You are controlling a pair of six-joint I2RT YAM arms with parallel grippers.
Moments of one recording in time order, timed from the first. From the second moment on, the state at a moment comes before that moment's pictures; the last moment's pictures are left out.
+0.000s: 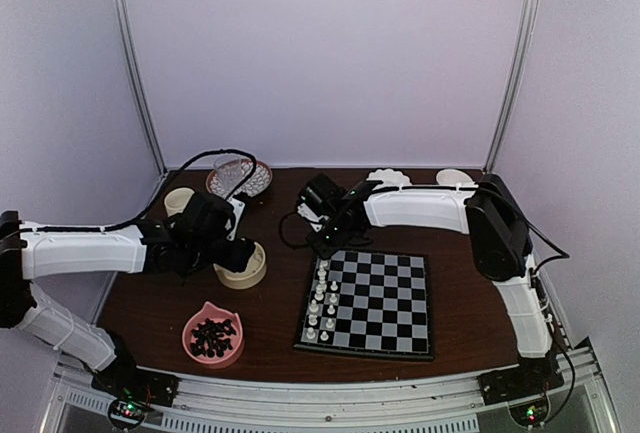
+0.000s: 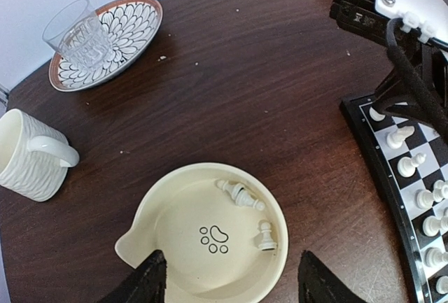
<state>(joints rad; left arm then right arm) -0.79 1.34 0.78 -0.18 -0.36 -0.19 0.88 2.26 1.83 -0.63 0.20 0.10</state>
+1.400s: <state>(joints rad) -0.61 1.77 1.03 -0.33 -0.12 -0.30 0.88 1.80 1.57 -0.50 0.14 0.13</state>
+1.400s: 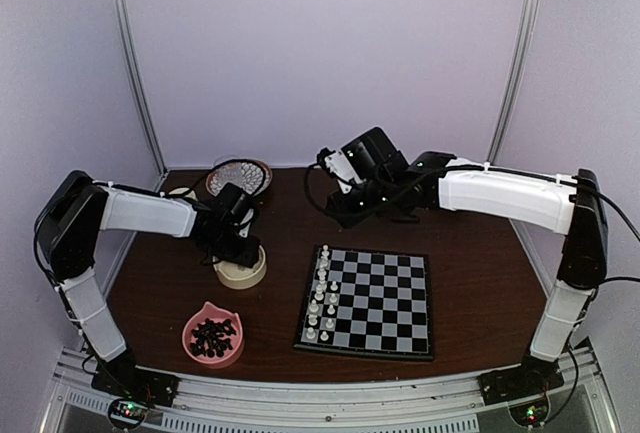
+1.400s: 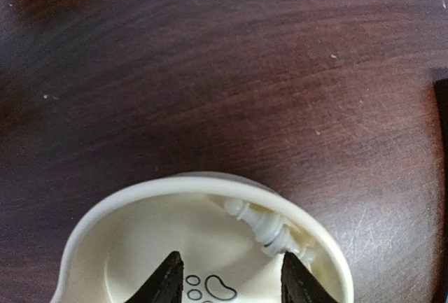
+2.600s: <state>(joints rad) -0.61 1.71 1.05 -0.41 -0.15 -0.35 0.88 1.71 1.28 -0.27 0.12 0.15</state>
